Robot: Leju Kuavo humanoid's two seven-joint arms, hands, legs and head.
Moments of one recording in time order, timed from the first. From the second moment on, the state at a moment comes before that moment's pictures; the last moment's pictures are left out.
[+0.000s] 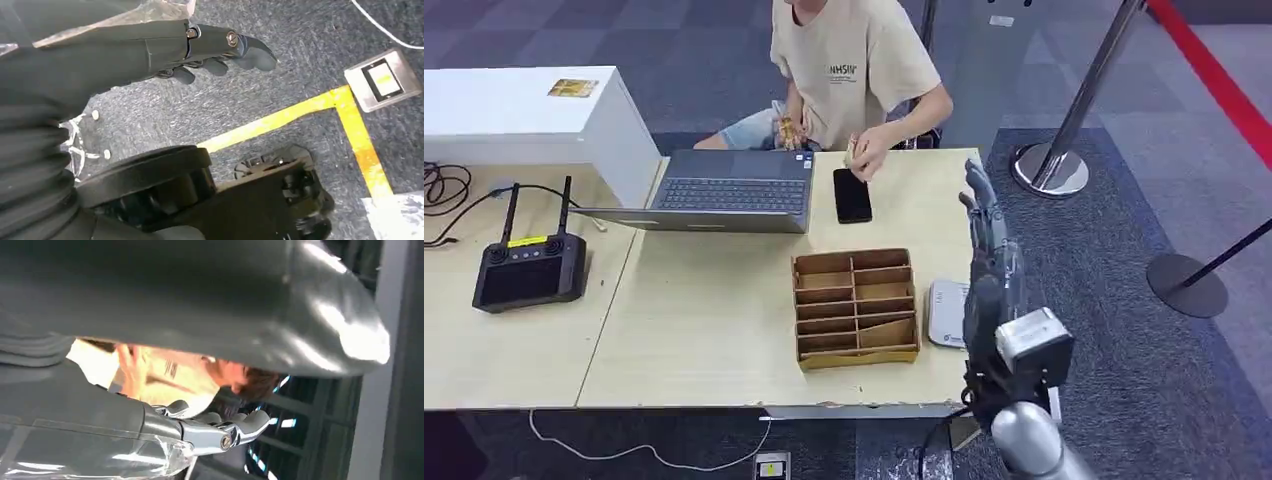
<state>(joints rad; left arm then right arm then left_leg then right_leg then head) -0.10 0.01 -1.08 -0.24 0.56 0.39 0.15 -0.16 -0.20 0.53 -1.95 0.18 -0.57 -0.11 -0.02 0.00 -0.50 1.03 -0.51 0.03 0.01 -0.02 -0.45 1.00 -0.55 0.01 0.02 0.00</state>
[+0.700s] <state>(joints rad) -0.10 0.02 -1.08 -0.24 0.58 0.41 0.16 0.03 -0.24 0.48 -2.05 -0.12 -0.58 -0.26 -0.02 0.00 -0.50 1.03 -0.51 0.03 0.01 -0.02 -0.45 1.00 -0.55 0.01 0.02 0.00</state>
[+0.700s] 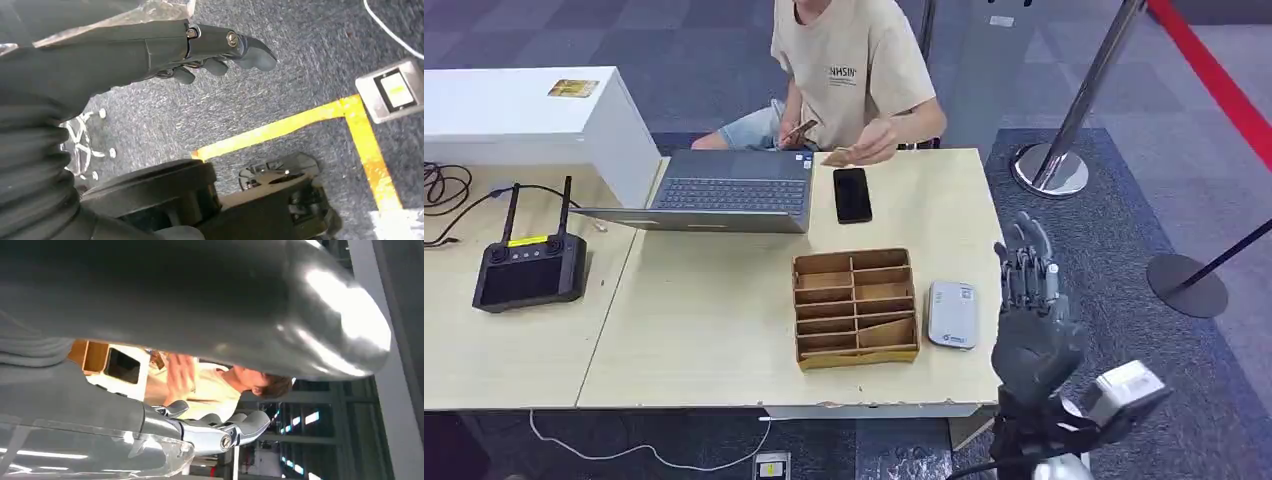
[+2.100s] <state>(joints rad) -0.11 0.03 -1.06 -0.24 0.58 0.39 0.16 0.02 -0.32 0.50 -1.96 1.07 -0.64 0.41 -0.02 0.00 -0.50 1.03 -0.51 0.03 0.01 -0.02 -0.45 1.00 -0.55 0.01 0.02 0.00</state>
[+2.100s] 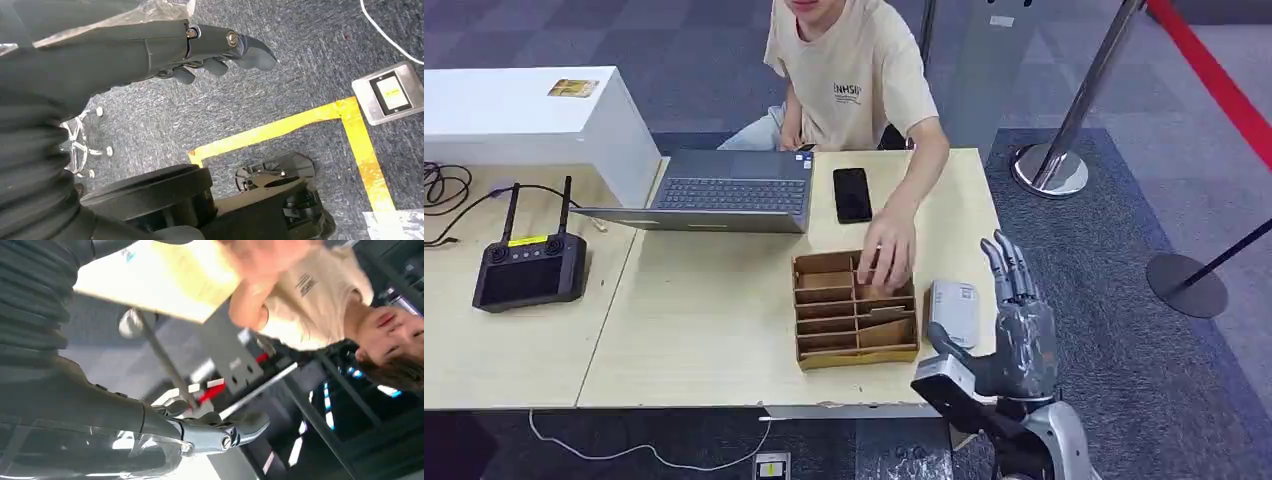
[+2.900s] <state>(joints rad) -0.11 0.03 -1.06 -0.24 0.55 0.37 0.15 -0.12 -0.28 0.55 -1.82 0.88 -0.57 0.28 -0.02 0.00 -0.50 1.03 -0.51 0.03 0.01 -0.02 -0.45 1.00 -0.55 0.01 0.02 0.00</state>
